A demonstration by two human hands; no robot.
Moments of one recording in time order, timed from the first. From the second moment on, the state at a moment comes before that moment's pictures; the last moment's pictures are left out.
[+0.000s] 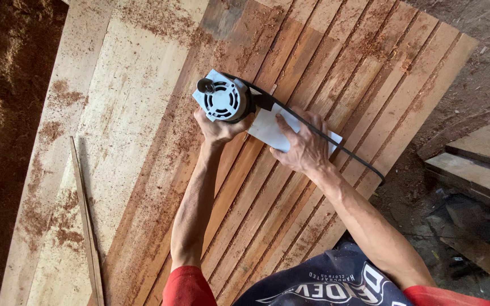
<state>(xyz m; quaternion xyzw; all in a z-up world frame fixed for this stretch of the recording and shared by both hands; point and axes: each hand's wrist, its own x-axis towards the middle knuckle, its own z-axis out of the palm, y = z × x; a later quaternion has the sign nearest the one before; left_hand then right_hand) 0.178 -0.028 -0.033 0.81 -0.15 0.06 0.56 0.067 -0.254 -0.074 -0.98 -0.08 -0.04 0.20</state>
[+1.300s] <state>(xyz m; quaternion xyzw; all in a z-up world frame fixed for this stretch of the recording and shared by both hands) 0.188 -0.030 -0.064 0.81 -0.20 0.12 0.54 0.078 -0.257 -0.071 -0.98 -0.09 -0.06 0.16</state>
